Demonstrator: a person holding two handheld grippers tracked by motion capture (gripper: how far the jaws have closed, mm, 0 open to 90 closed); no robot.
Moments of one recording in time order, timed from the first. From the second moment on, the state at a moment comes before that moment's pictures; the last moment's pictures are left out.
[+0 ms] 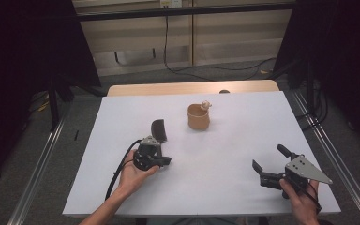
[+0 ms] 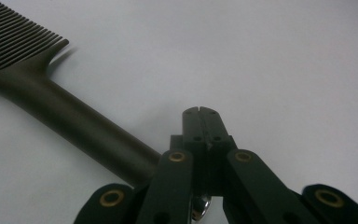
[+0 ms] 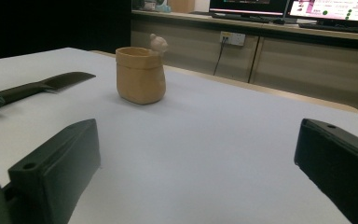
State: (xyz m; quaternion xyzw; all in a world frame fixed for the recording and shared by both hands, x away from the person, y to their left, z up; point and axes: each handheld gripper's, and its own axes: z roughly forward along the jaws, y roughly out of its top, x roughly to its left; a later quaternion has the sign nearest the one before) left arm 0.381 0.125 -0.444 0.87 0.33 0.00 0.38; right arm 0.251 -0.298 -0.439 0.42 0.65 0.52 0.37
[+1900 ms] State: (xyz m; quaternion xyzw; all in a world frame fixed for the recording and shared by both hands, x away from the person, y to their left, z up) left arm 0.377 0.142 -0.446 0.86 0.36 -0.01 0.36; right arm 0.250 -0.298 -0.439 0.41 0.65 0.52 0.37
